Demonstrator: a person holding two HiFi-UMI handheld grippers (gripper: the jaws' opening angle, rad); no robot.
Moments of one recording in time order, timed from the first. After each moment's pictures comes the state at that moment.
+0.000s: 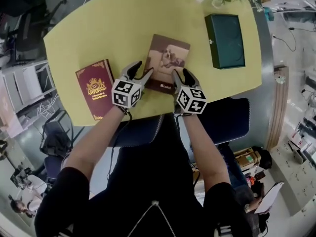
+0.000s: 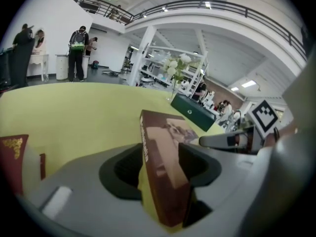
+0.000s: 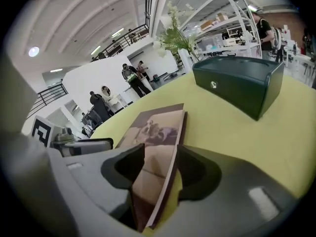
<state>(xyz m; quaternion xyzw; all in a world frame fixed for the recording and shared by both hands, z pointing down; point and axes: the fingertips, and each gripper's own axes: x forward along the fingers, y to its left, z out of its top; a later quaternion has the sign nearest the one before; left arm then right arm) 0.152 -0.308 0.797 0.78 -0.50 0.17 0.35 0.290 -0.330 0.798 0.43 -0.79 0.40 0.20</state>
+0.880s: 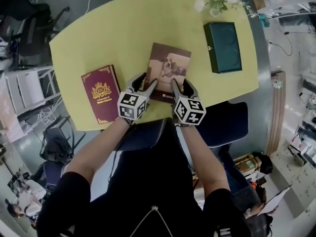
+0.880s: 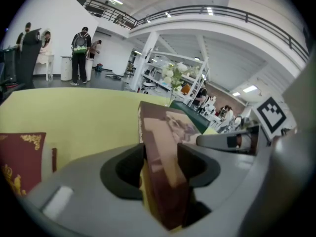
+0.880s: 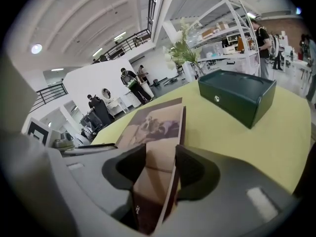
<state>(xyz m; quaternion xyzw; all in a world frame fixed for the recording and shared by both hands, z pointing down) 0.163 -0.286 0.758 0.77 -0.51 0.15 0.35 0.279 -0.309 0.754 0.44 -0.79 0.38 0.19</state>
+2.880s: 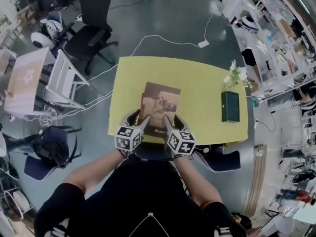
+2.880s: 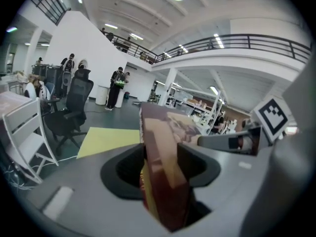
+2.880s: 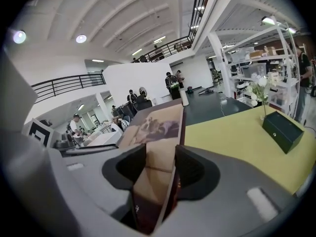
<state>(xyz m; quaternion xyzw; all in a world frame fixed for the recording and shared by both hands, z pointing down) -0.071 -0.062 0.513 0.70 -0.66 0.05 0.28 0.033 -0.119 0.501 0.32 -0.89 0.26 0.18</state>
